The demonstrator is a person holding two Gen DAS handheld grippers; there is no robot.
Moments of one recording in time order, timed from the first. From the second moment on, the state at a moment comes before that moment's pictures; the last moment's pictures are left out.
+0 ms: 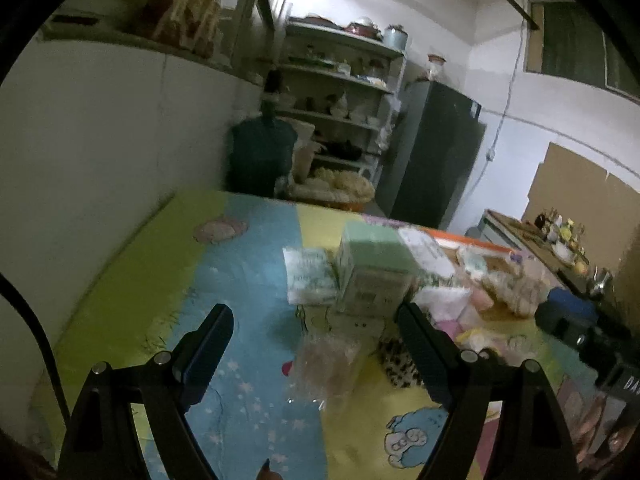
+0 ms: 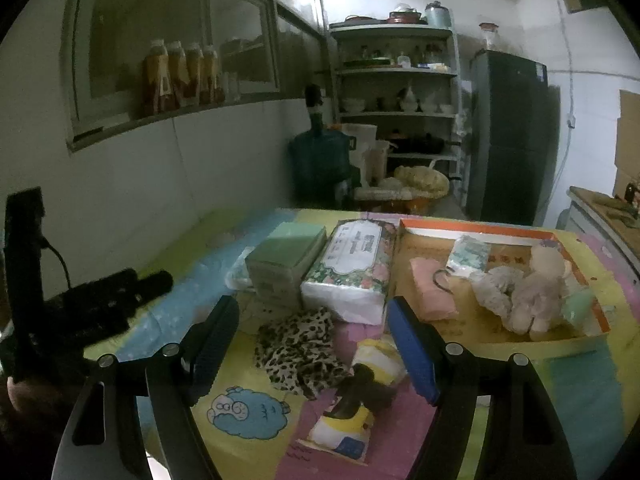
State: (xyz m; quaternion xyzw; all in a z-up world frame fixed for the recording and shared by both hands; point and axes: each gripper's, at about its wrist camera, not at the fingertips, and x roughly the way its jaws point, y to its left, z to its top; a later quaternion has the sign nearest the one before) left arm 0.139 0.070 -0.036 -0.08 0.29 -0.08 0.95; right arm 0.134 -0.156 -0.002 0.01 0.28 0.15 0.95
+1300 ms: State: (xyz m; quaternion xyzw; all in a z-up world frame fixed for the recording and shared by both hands) left arm 0.166 0.083 -0.075 -0.08 0.34 -0.10 0.93; right arm 0.199 -0.105 -0.074 -0.02 0.39 0.17 0.90
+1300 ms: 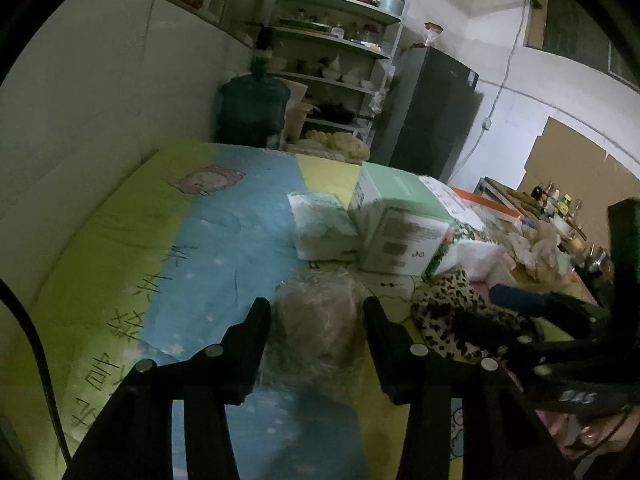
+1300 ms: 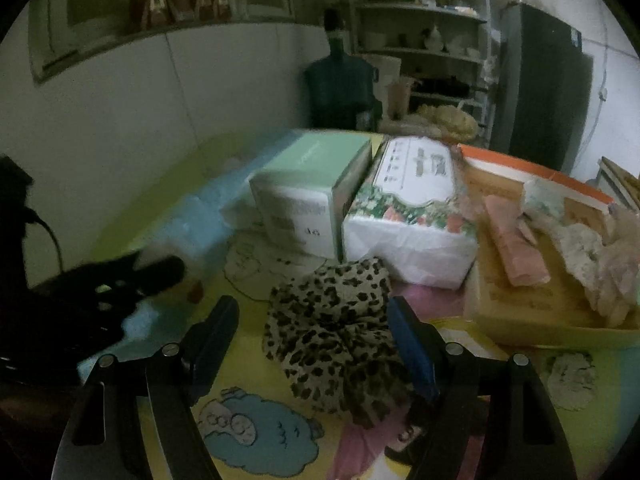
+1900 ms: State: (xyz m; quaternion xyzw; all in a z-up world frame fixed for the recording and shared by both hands) left arm 0.165 0.091 -0.068 -0.09 0.33 -0.10 0.93; right arm 0.205 -0.093 -0.093 -0.06 0.41 0.13 0.90
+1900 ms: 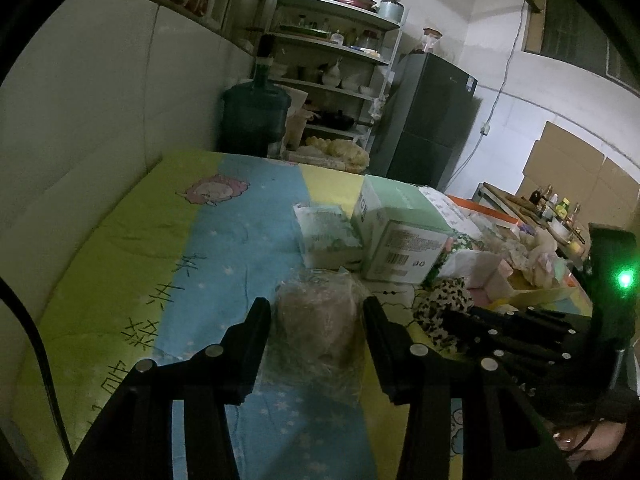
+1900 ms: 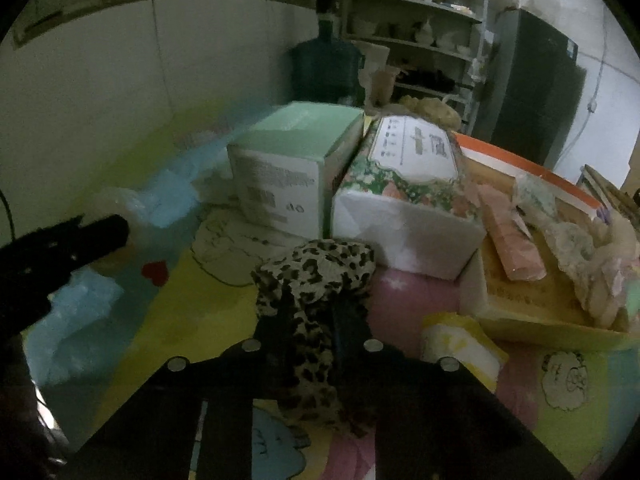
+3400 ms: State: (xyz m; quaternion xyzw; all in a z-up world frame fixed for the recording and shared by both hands) left arm 0.176 -0.067 0.006 -0.03 0.29 -0.14 0.95; right arm 0.151 -0.233 0.012 0.02 0.28 0.12 0.95
